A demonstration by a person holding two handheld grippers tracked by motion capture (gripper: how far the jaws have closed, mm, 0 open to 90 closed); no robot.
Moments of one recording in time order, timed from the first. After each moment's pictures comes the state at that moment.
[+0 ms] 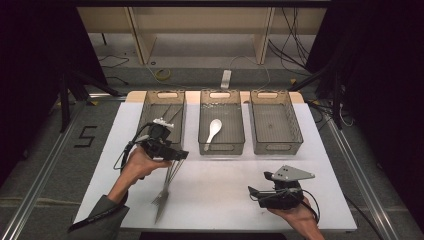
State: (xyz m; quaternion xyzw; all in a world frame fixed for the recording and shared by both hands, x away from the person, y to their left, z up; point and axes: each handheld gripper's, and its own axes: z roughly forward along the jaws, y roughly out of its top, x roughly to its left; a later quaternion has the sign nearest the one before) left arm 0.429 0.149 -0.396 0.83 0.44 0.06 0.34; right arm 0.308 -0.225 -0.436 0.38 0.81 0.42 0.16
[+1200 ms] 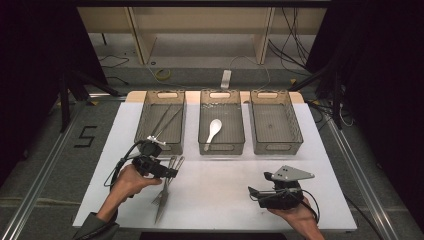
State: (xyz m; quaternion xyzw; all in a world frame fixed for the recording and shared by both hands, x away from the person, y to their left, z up) left arm 0.399 0.170 -0.429 0.84 0.48 0.03 0.27; right arm 0.309 -0.226 -0.438 0.38 0.81 0.42 0.16
